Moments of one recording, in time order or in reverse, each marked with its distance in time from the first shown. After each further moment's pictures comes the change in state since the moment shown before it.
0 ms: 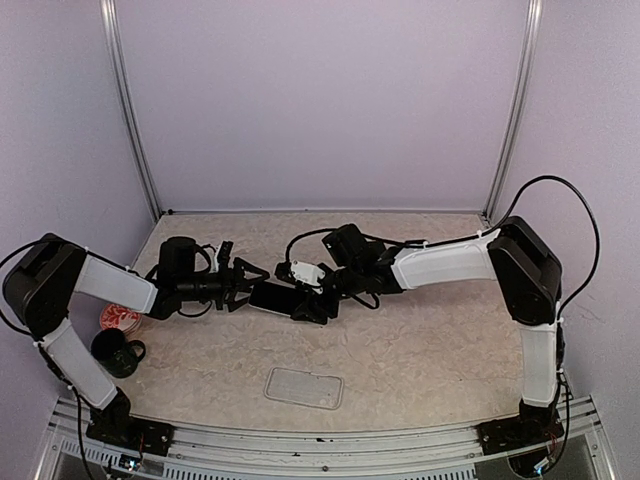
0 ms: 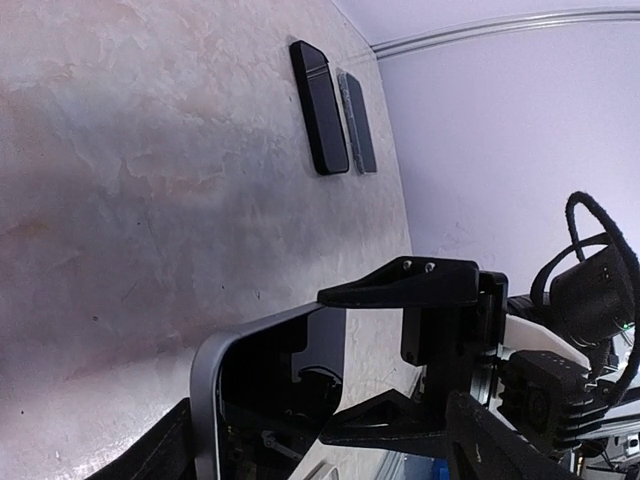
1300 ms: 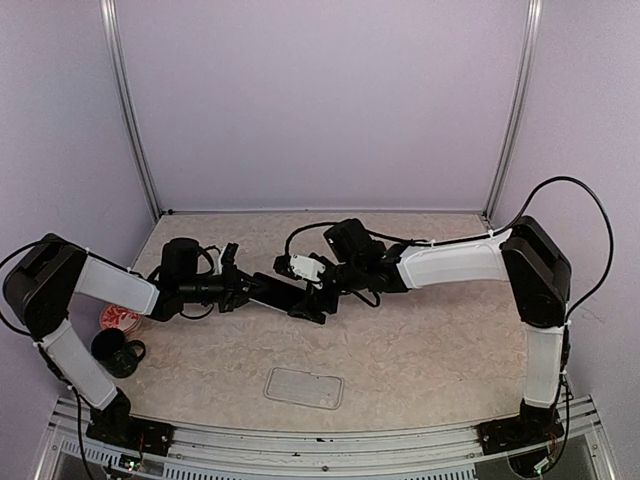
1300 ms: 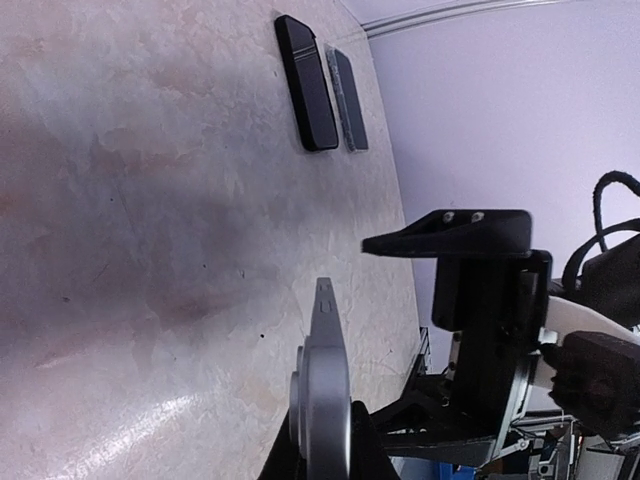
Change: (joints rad) left arm -0.024 -0.002 -0.004 0.008 0.031 0.006; right arm 0.018 -0.055 -0.023 0.024 0.051 -0.003
